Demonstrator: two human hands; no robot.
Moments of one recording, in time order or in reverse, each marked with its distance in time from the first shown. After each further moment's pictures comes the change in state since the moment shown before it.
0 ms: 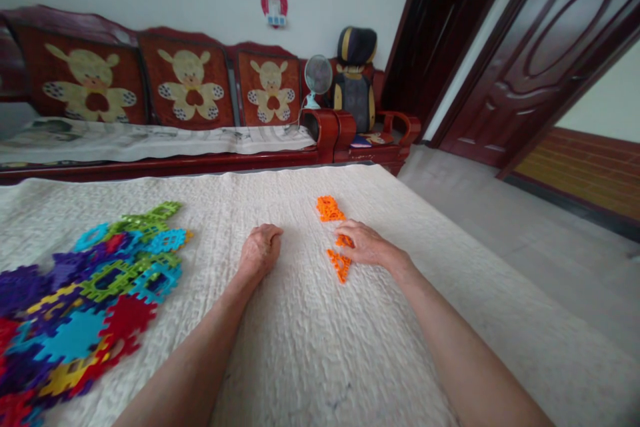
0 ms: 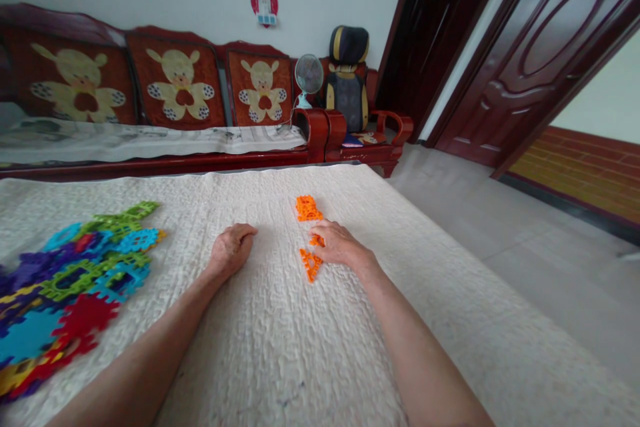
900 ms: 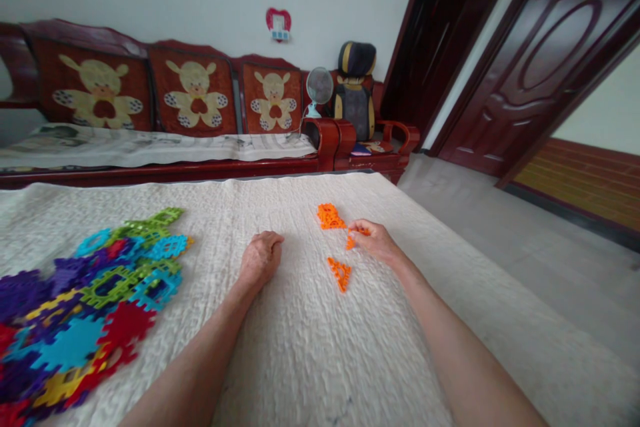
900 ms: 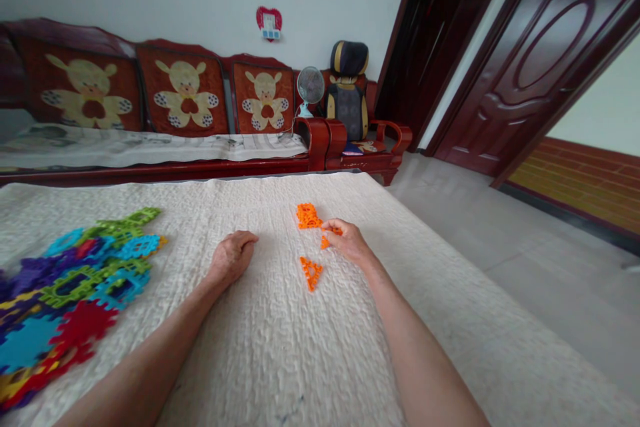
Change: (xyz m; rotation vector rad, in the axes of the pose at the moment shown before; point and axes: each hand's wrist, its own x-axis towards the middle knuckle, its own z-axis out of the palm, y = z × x) left_hand 0.000 -0.003 0.004 -0.012 0.013 0.011; right_hand 0.003 0.031 -0.006 0.539 0.294 0.244
